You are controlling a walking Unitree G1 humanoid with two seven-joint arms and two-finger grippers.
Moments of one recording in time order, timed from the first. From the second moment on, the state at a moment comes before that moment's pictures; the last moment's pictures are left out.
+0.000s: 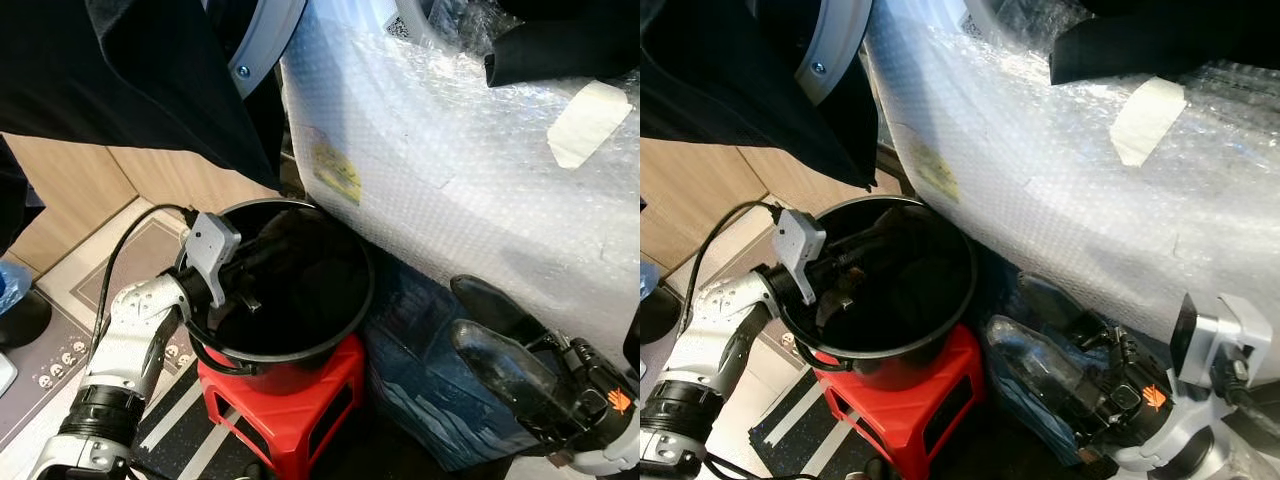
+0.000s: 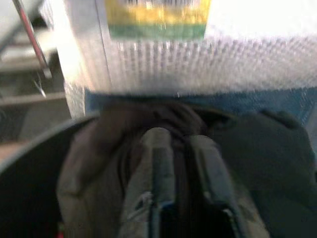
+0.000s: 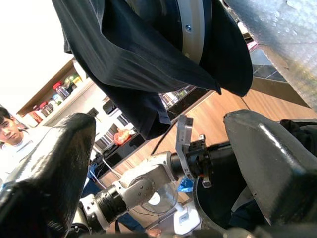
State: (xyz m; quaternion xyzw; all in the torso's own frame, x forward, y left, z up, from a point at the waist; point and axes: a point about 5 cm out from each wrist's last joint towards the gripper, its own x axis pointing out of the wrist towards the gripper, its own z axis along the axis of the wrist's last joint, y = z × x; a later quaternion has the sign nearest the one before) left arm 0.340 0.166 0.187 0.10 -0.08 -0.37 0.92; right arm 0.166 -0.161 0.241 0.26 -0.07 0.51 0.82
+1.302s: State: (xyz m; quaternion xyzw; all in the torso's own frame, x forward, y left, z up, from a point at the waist) left arm 0.372 0.186 0.202 0.17 -0.03 -0.40 0.90; right arm 0.127 -0.162 0.232 0.28 -0.01 0.48 0.83
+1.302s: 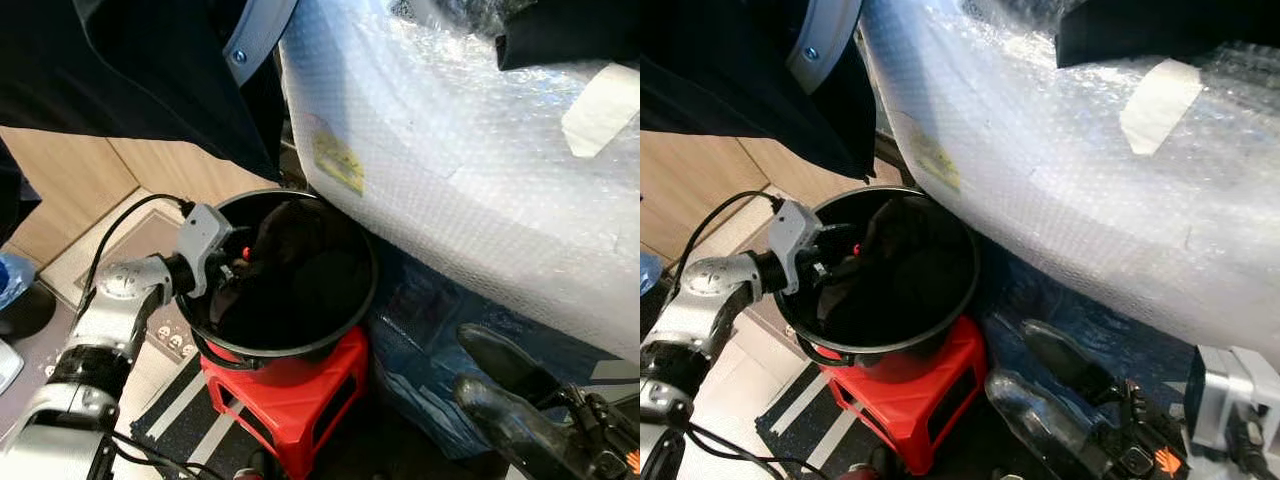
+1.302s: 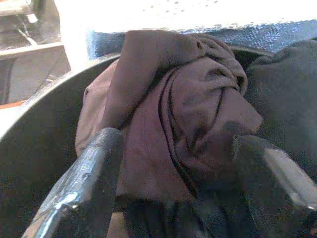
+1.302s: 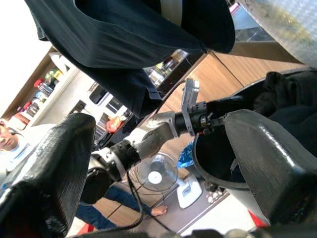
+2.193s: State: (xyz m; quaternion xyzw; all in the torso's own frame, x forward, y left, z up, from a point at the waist) left arm 0.375 0.166 0.213 0.18 -0.03 -0.51 0.84; right arm 0.118 -0.164 0.246 0.28 -0.02 0.46 0.84
